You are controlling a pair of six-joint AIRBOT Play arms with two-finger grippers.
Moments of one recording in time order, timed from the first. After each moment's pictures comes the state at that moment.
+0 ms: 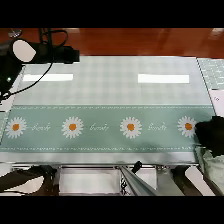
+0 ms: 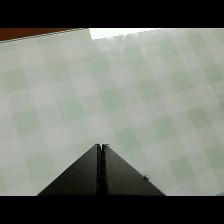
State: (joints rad) left arm -0.22 -1.34 1.38 1.26 -0.76 -1.43; right arm -0.85 -0.96 1.31 -1.88 1.84 1.50
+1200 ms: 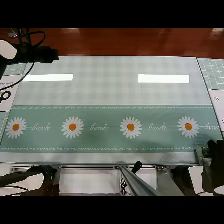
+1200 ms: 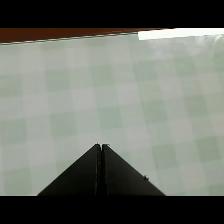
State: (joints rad) left arm -0.02 -1.38 1.38 1.26 -0.75 -1.32; right arm -1.40 -0.78 0.79 -2.26 1.66 1.30
